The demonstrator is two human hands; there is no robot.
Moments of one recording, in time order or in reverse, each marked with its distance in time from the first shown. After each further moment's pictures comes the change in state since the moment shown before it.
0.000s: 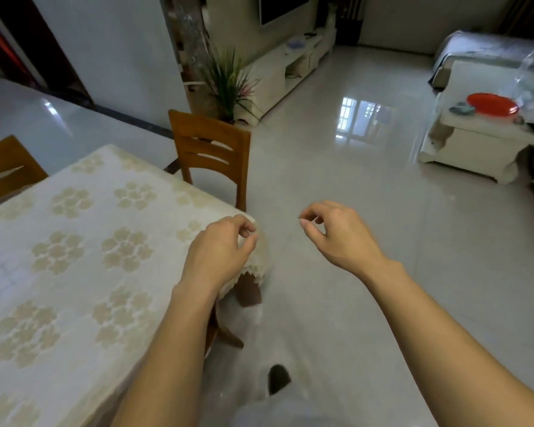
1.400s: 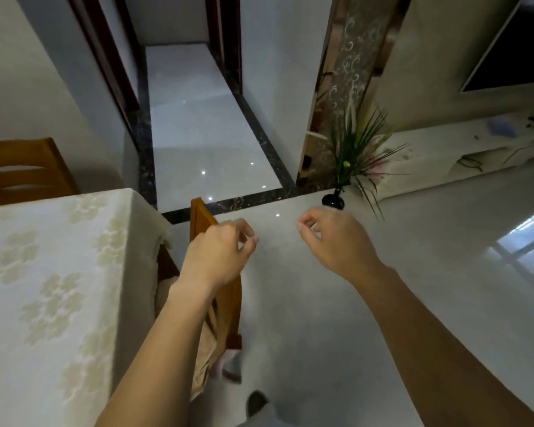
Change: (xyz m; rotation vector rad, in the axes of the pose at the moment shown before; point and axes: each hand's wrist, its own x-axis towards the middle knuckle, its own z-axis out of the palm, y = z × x) left_hand 0.717 -0.095 0.000 0.014 0.312 -0.581; right_hand 0.846 0.145 0.087 0.089 -0.310 -0.571
